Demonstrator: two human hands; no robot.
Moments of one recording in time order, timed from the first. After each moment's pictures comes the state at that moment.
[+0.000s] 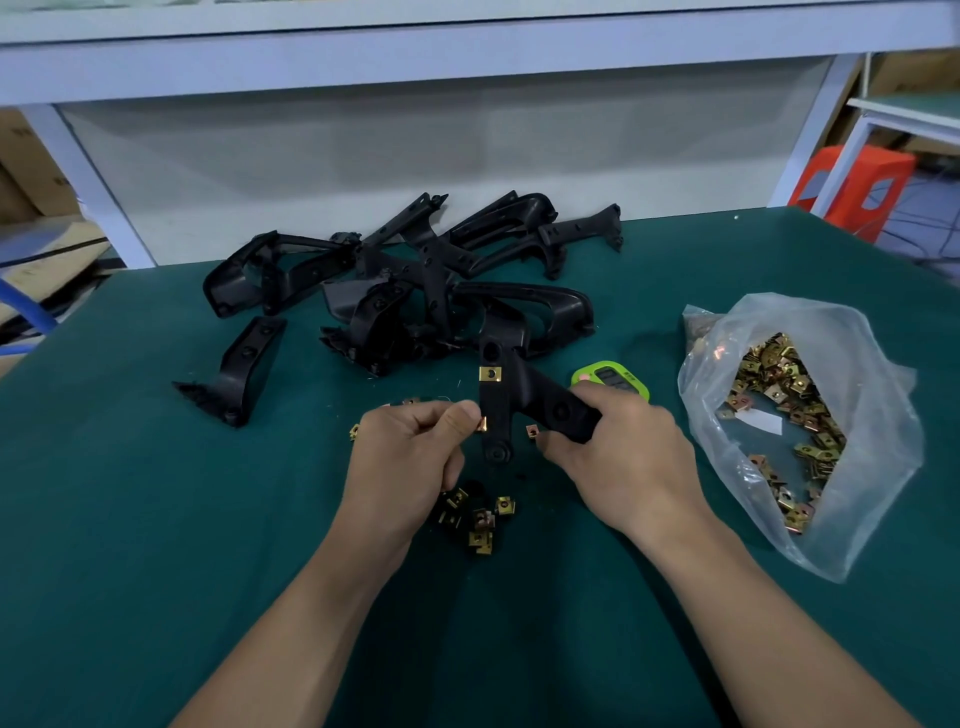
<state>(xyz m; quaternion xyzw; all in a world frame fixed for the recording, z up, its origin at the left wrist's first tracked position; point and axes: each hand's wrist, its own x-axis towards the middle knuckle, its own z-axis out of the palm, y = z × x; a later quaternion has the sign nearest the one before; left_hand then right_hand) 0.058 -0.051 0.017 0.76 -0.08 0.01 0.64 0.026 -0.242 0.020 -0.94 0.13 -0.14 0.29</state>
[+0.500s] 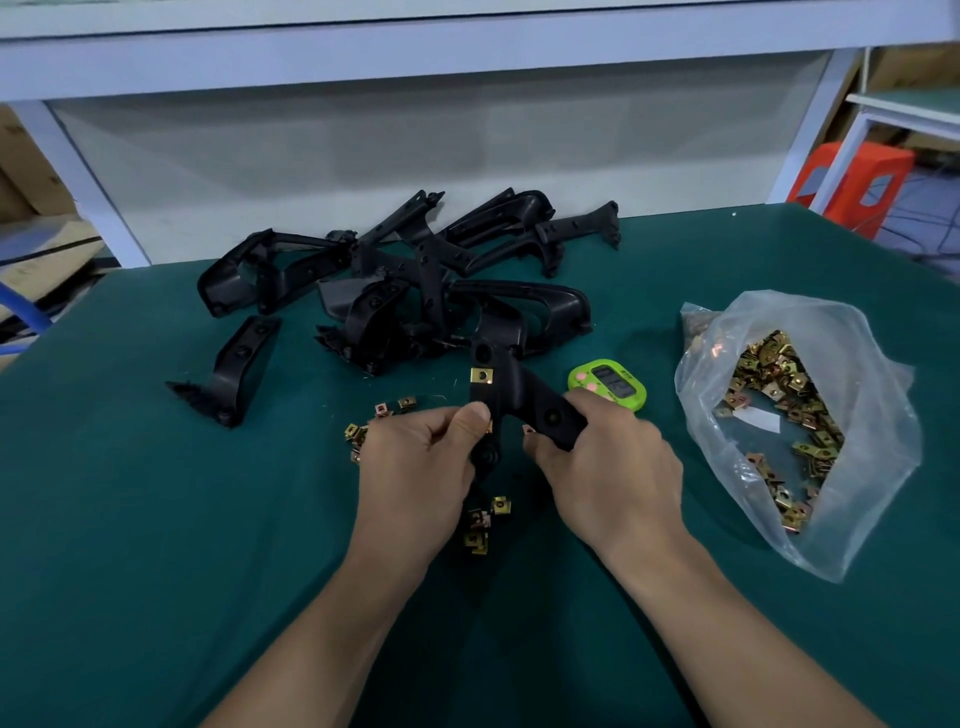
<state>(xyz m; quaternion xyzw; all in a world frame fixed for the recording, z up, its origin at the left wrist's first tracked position) 0.043 -0.067 0.018 0.77 -0.06 0.04 0.63 0.020 -0.225 0.008 -0.93 0.15 -0.20 0.28</state>
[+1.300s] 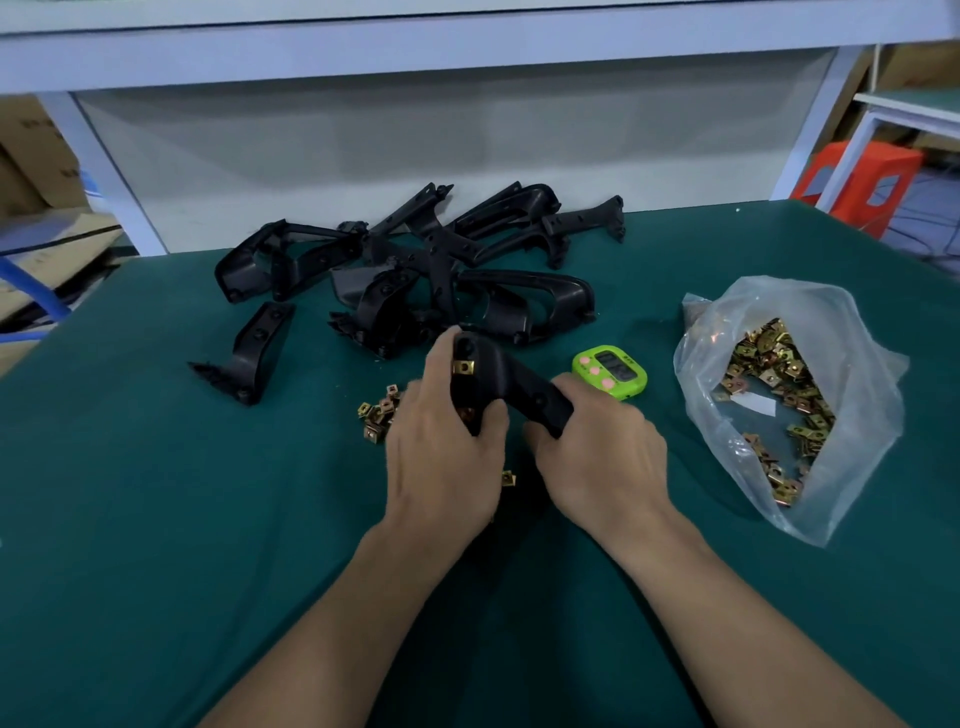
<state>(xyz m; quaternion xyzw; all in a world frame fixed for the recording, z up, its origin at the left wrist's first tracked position) 0.036 -0.075 0.013 0.88 -0.09 0.17 0.42 0.016 -0.219 0.005 -0.94 0.09 -0.22 0.25</state>
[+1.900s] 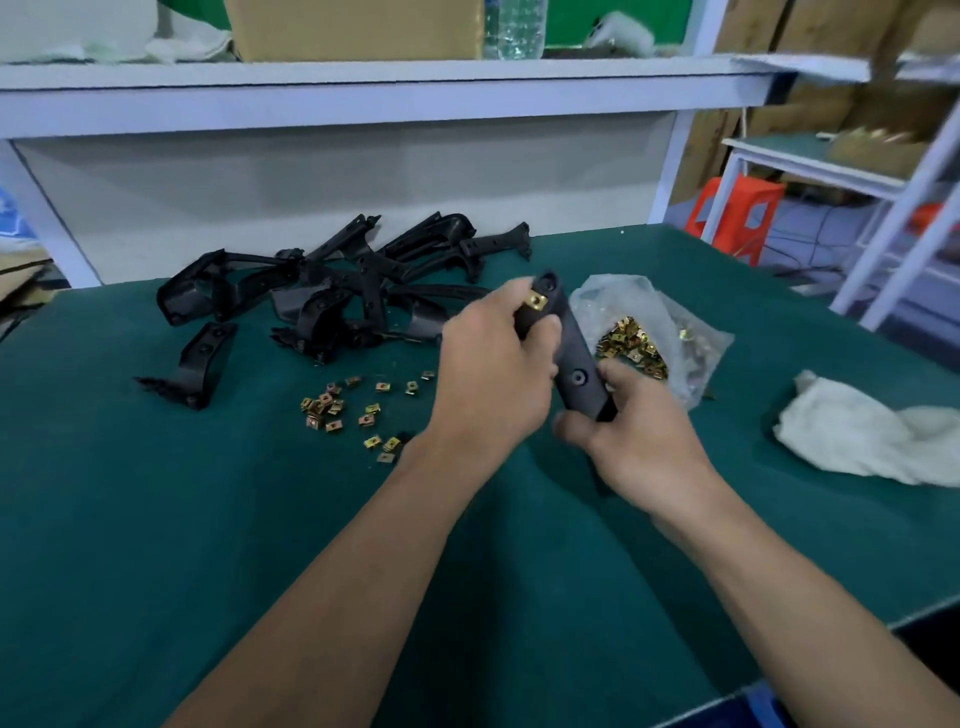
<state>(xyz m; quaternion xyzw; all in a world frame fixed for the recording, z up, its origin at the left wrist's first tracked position) -0.014 -0.157 0.099 0.79 -0.26 0.13 0.55 -0.090 -0.285 0.060 -0.86 0.14 -0.18 0.45</state>
